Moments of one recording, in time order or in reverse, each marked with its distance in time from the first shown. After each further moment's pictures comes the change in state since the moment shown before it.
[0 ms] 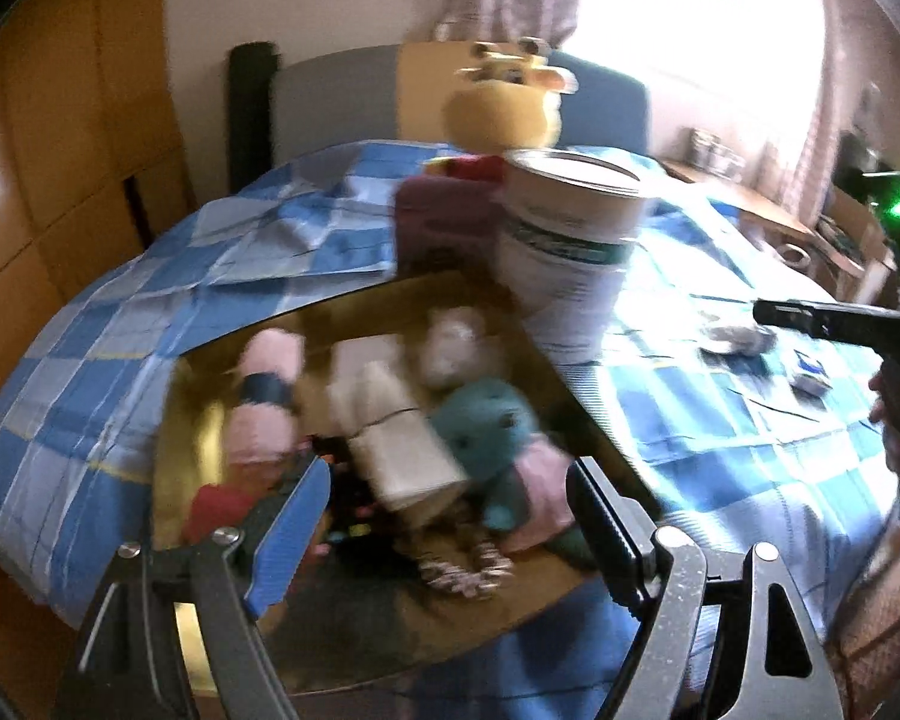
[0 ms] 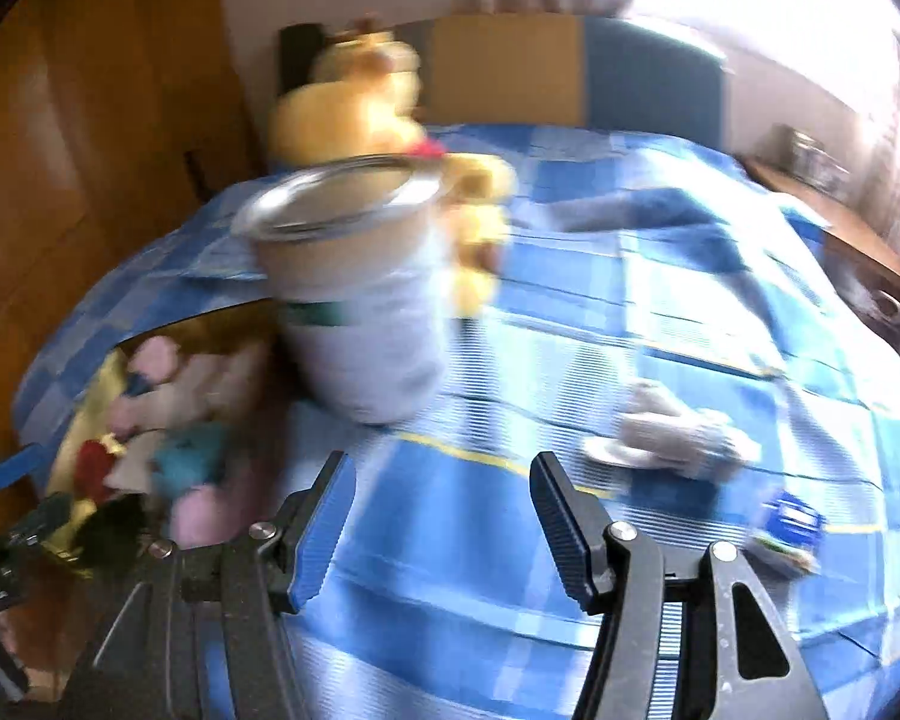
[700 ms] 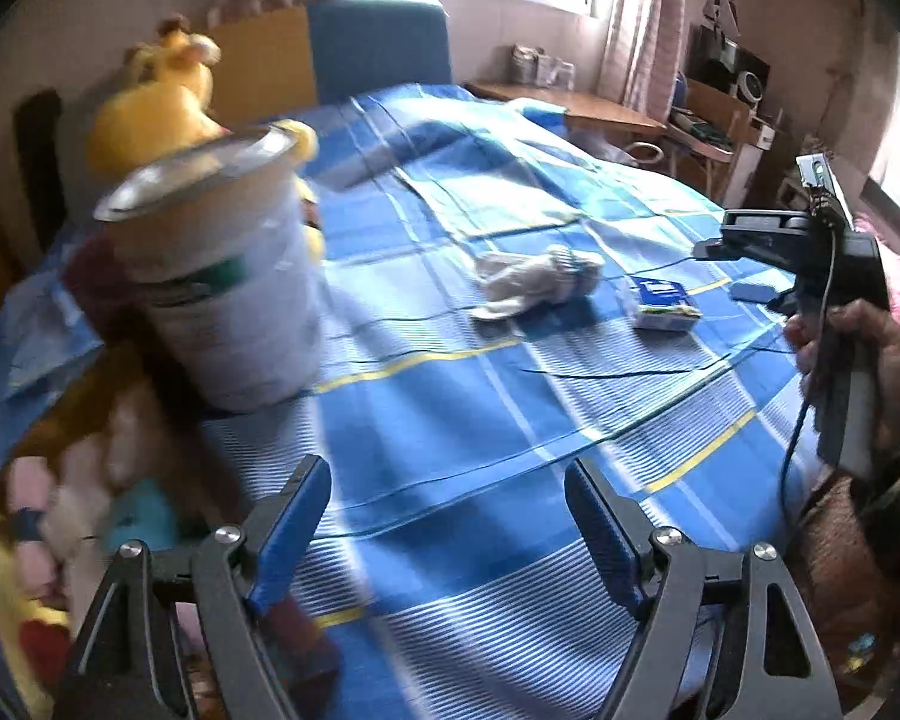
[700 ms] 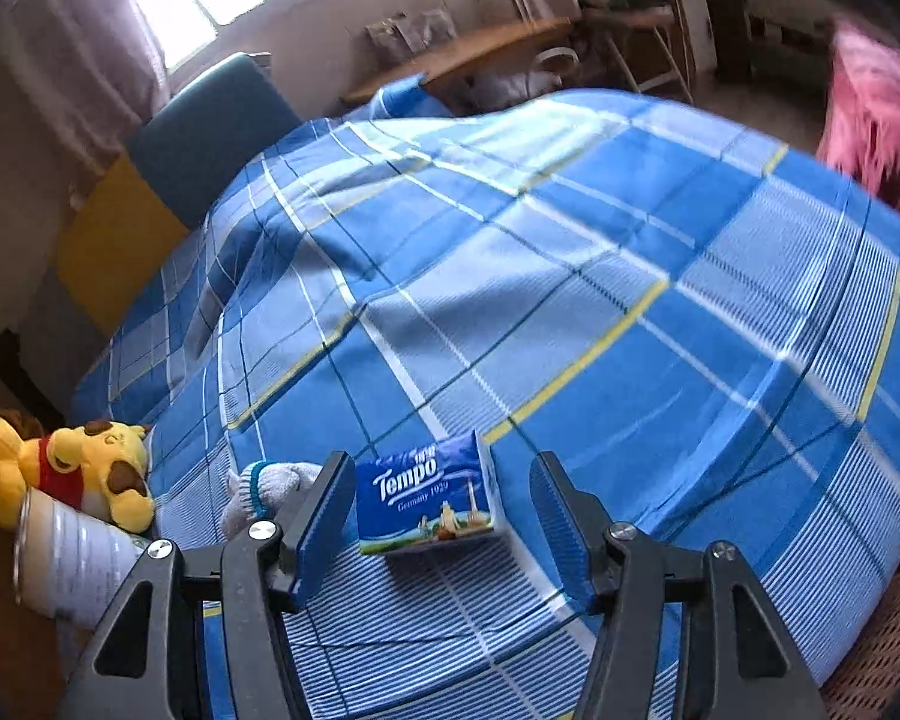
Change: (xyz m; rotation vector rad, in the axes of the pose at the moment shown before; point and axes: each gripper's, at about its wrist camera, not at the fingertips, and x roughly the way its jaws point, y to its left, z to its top) left arm 0.067 -0.177 0.040 0.258 0.140 -0.287; right arm -0.018 -0.244 -0.068 0.873 -0.053 -0.223
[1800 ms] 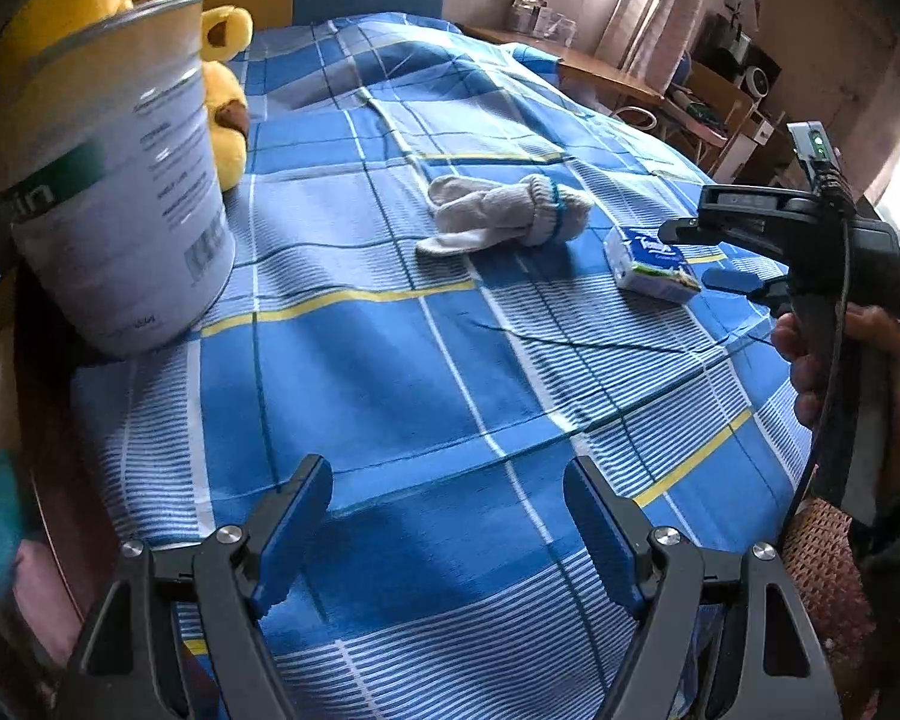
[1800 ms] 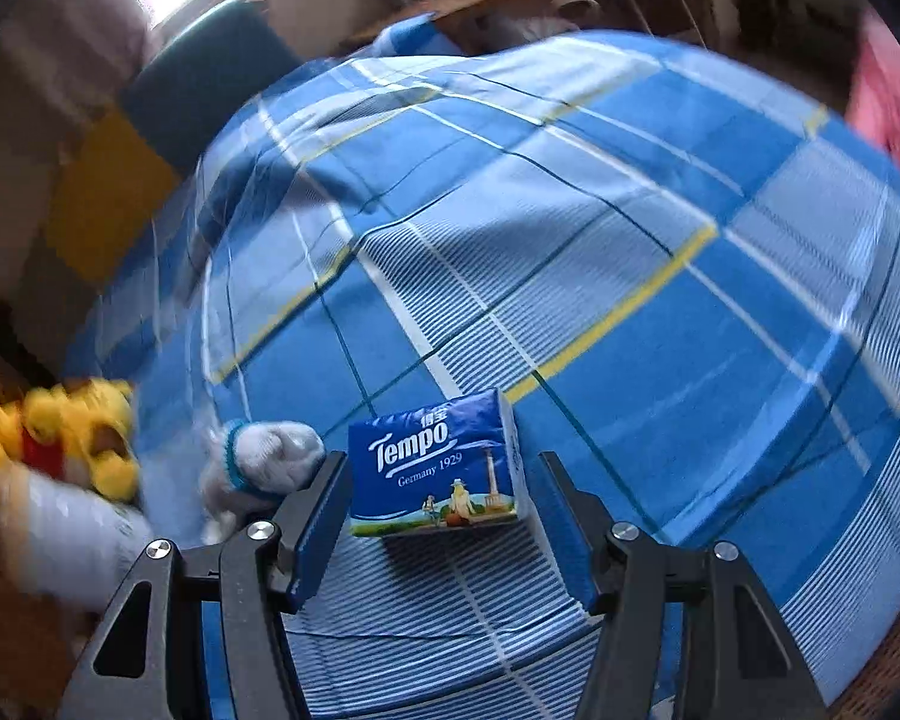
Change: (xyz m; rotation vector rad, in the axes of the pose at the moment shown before) left arm 0.065 -0.009 -0.006 -0.084 0.128 -0.108; right arm 0.037 0.024 -0.014 -0.118 0.105 -0.067
